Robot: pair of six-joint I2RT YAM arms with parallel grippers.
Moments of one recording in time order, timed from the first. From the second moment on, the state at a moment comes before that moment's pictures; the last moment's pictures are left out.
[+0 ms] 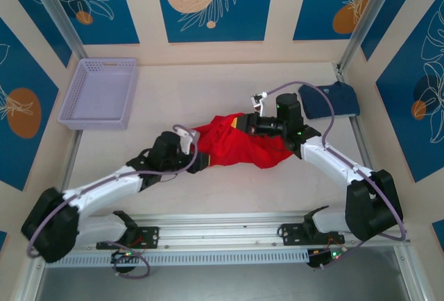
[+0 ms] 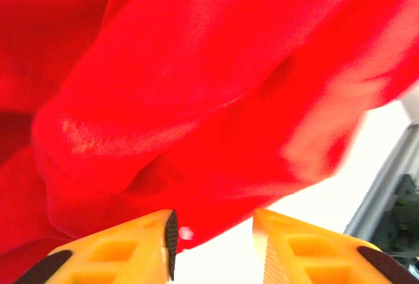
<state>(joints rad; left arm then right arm) -0.69 1.11 0.58 -0.03 0.30 -0.49 0.40 1.32 0.84 0.04 -0.80 0.78</state>
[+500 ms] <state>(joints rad) -0.73 1.28 0.84 -0.07 0.41 -0.37 0.41 1.32 0.85 -0.02 -0.80 0.73</state>
